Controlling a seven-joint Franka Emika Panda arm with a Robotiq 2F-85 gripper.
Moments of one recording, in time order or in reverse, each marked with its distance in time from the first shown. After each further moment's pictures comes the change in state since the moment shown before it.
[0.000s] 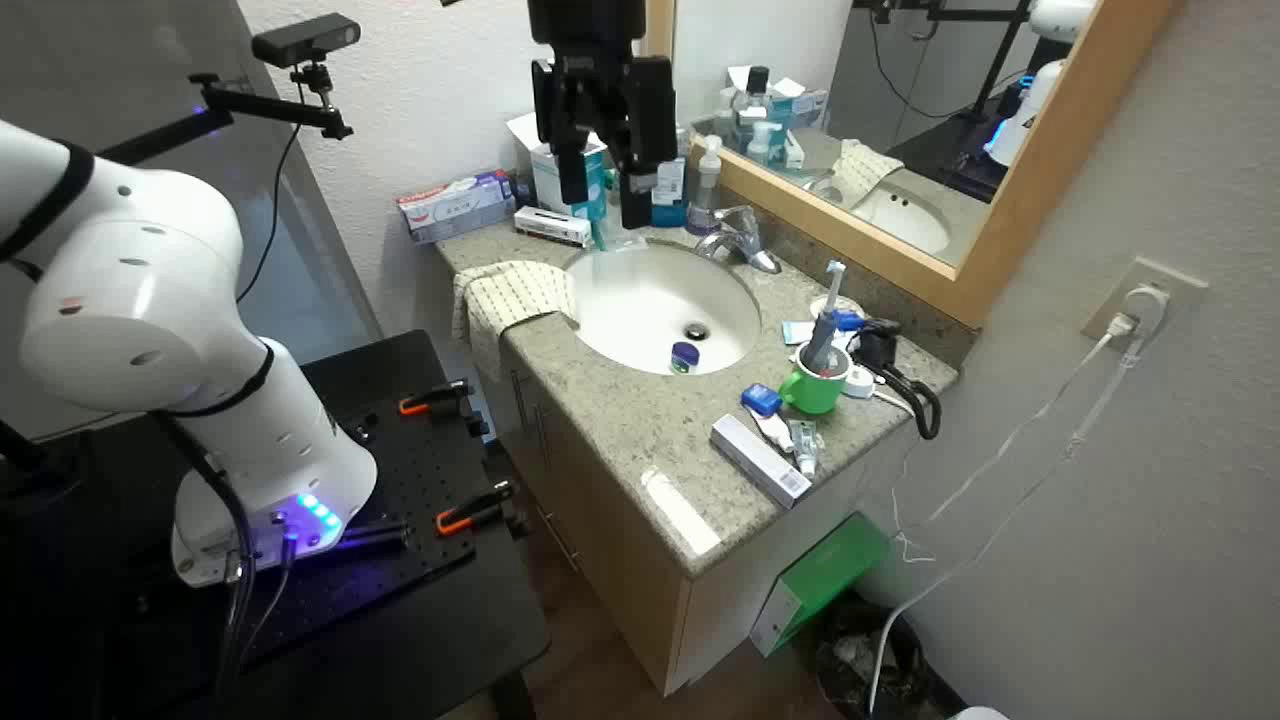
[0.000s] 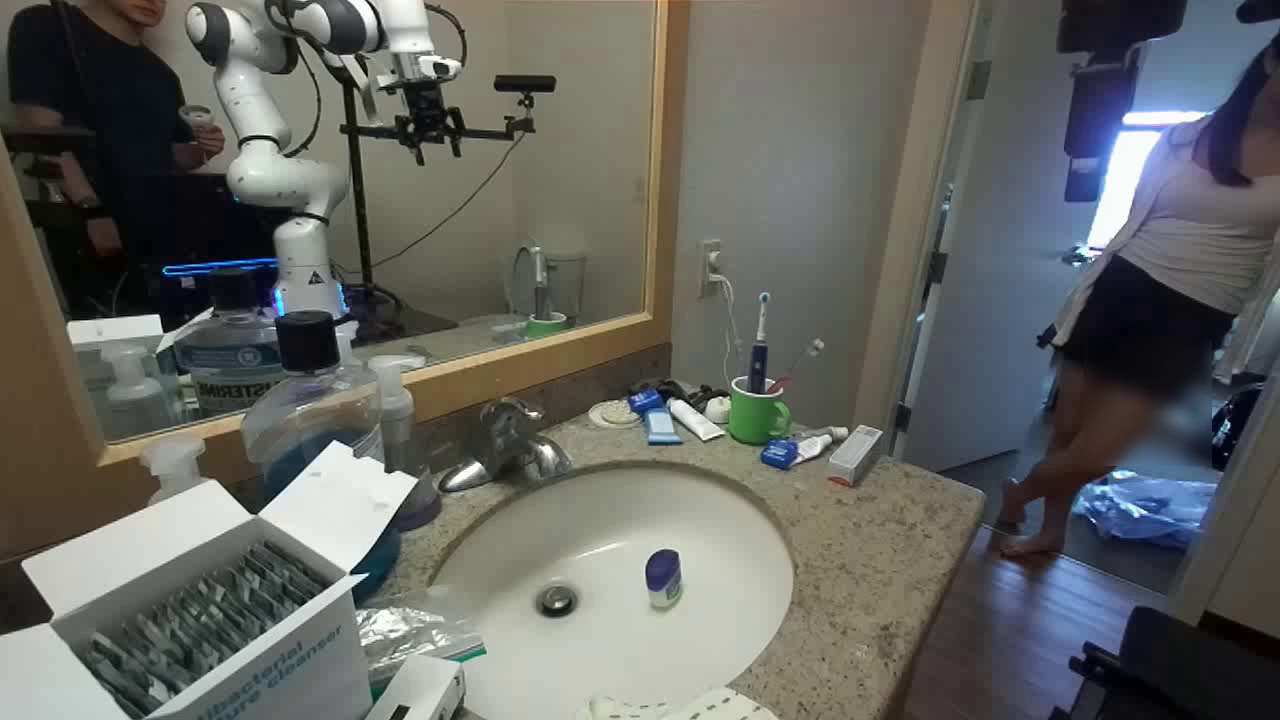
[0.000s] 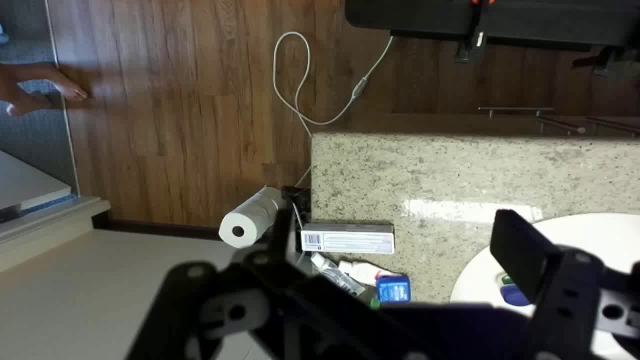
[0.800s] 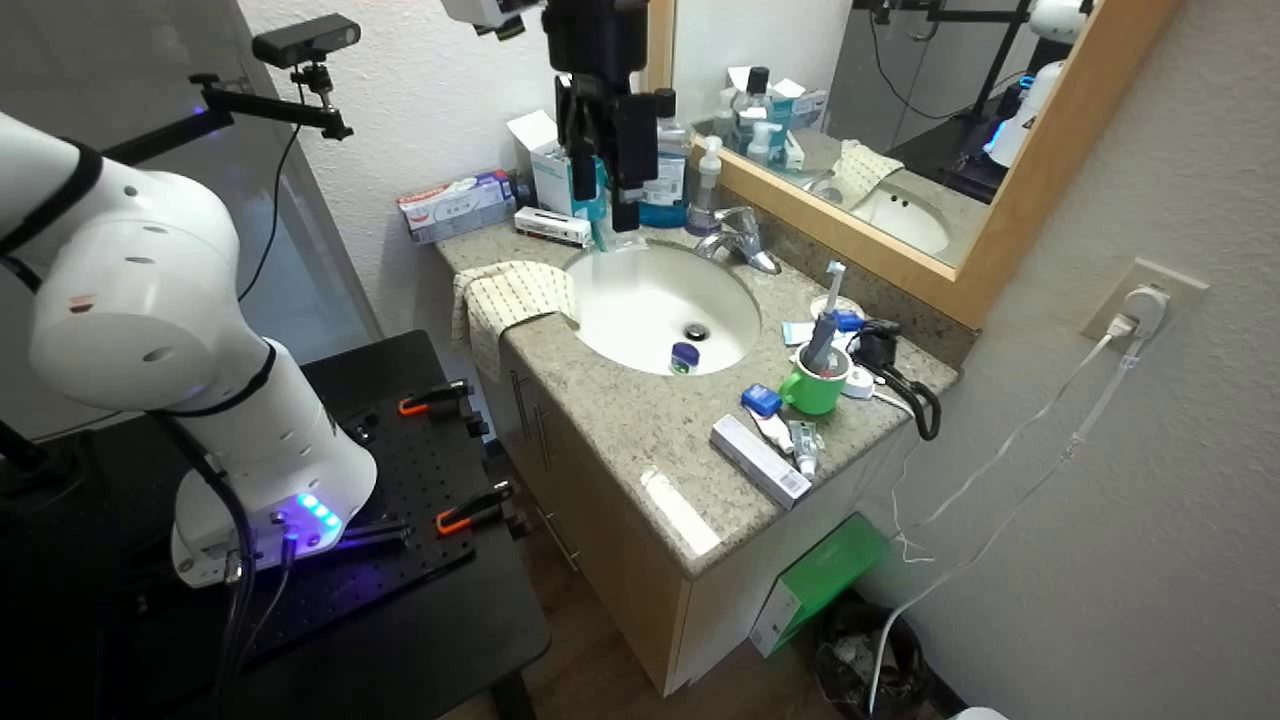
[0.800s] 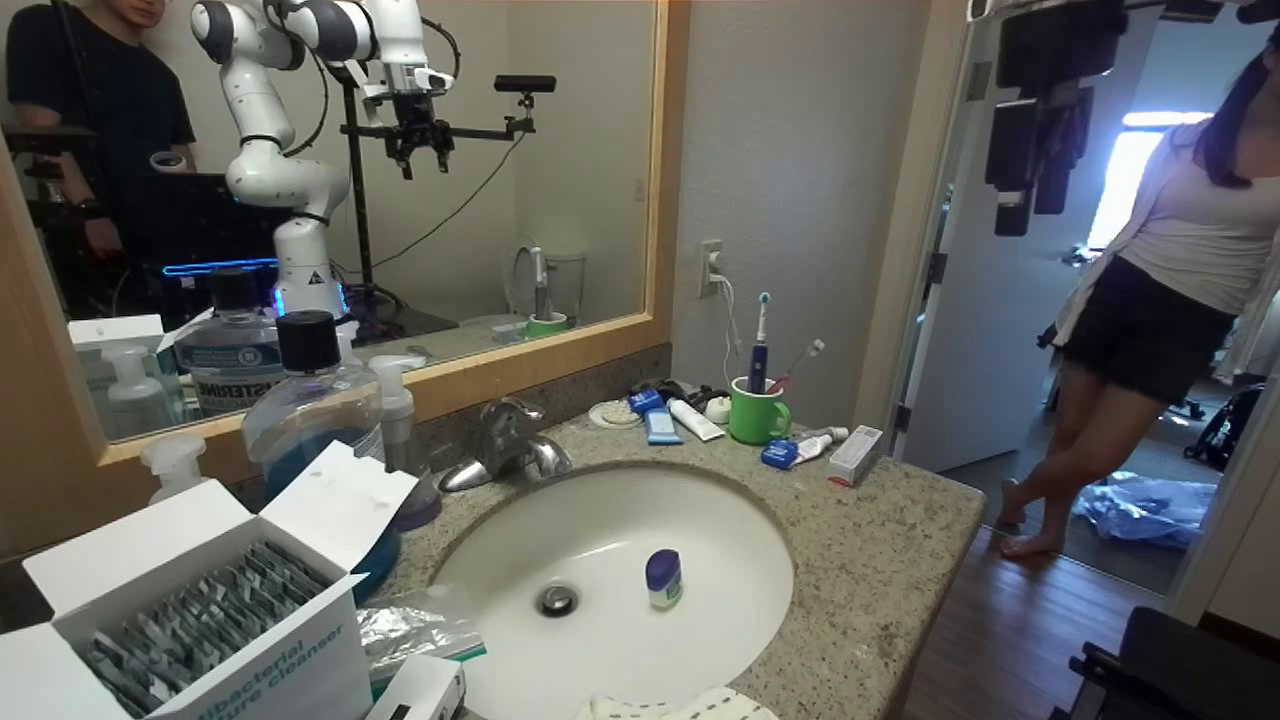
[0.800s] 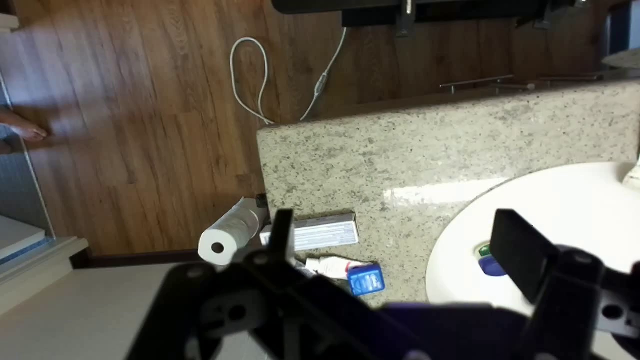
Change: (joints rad) arm 0.054 0.070 0.033 -0.019 0.100 0.039 0.225
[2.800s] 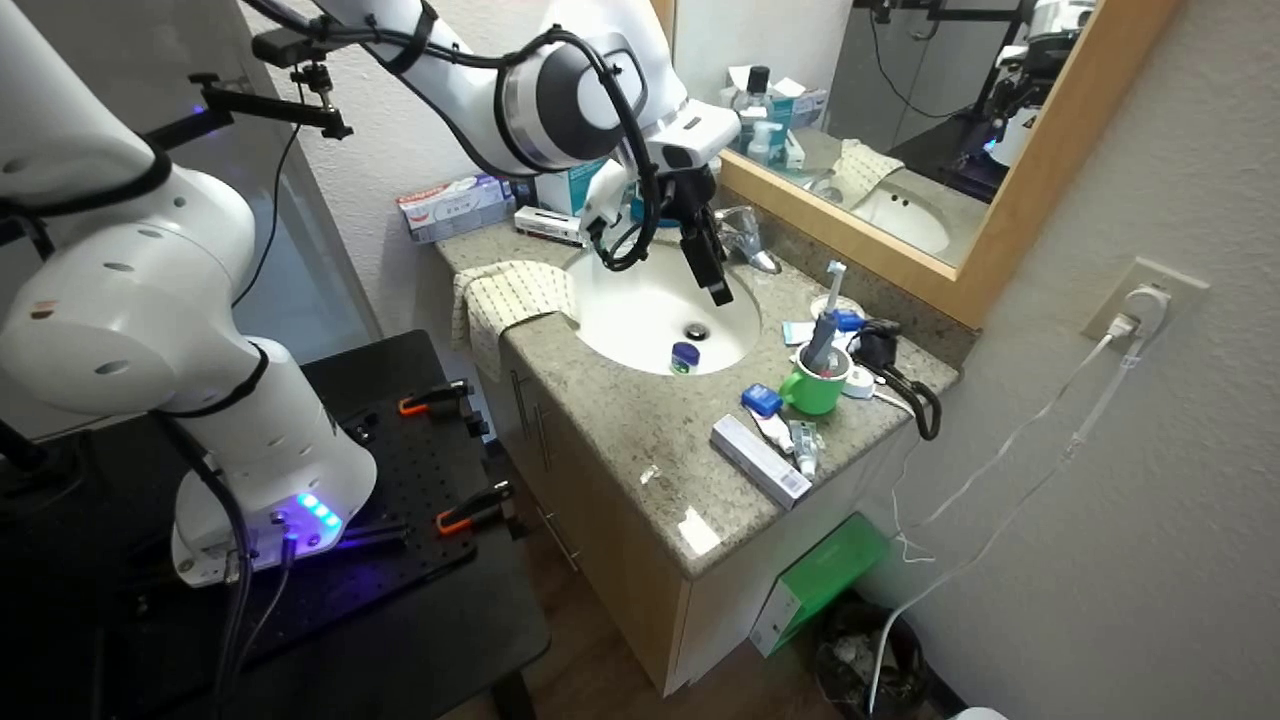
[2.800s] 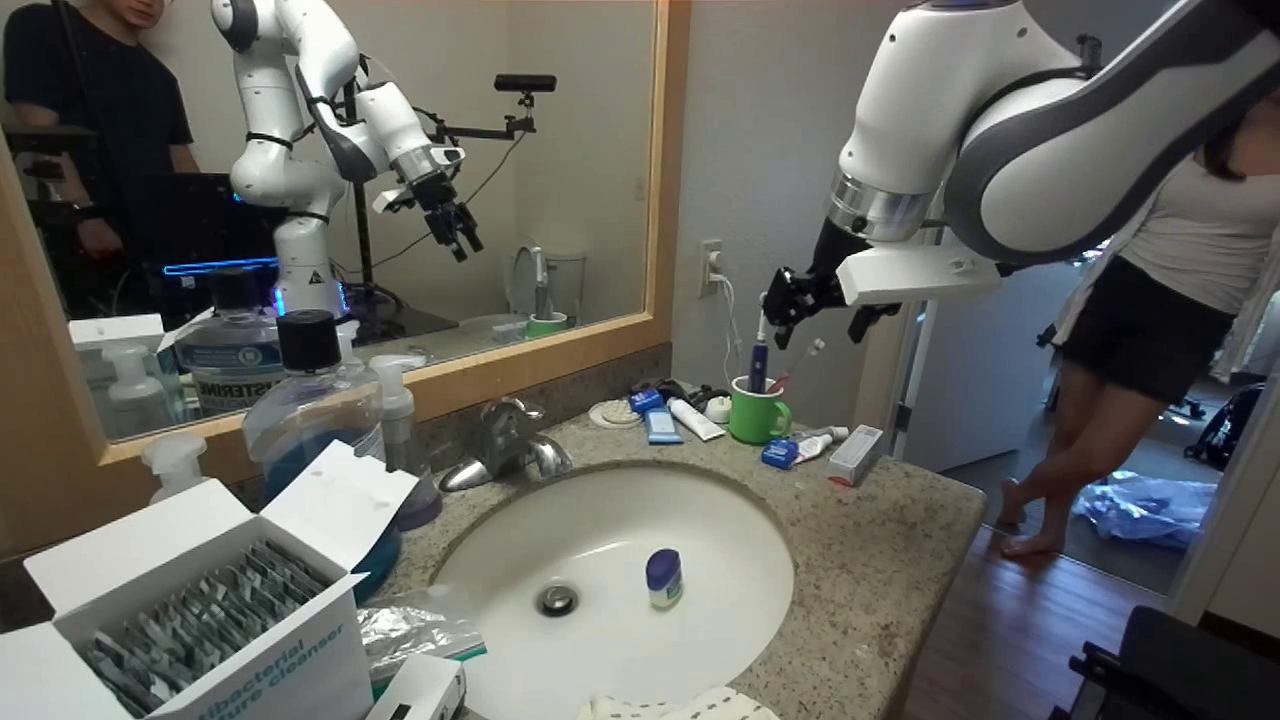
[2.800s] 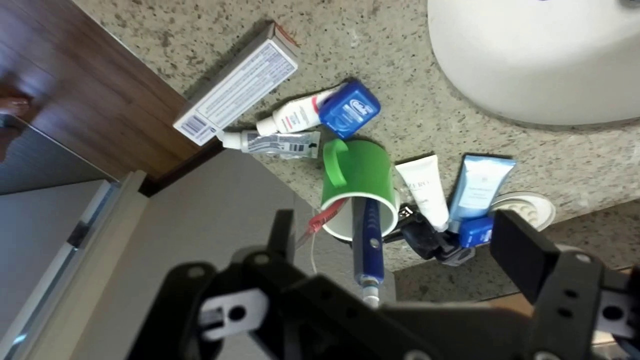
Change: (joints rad) arm -0.210 0.400 0.224 -0.175 -0.392 0.987 0.987
